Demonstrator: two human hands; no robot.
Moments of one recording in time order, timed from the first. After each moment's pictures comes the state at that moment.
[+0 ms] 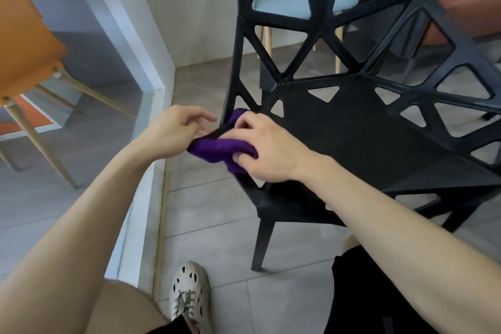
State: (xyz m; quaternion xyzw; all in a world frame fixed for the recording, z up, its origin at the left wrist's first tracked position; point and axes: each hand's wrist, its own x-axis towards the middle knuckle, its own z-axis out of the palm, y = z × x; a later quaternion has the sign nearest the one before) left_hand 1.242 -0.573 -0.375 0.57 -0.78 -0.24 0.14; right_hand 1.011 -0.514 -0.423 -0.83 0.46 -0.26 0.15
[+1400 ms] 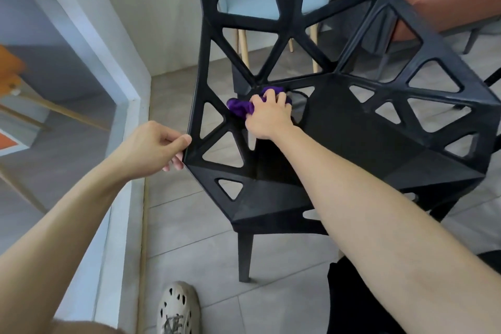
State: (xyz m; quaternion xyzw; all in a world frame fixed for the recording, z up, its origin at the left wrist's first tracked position) left_hand 1.230 -0.584 -0.388 0.56 -0.78 -0.26 0.09; right_hand 0.962 -0.633 -0.474 -0.63 0.75 -0.18 0.11
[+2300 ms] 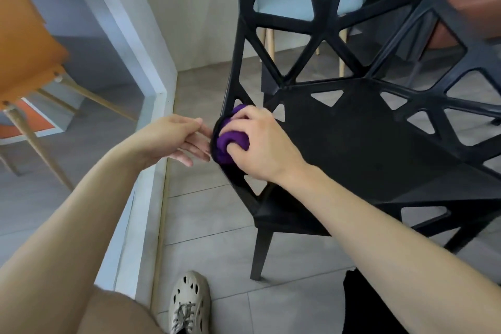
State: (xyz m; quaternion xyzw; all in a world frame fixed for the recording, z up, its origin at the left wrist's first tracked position) left_hand 1.244 -0.581 -0.369 0.59 -0.63 -0.48 0.13; right_hand 1.036 -0.531 -0.434 -0.76 0.52 -0.37 0.15
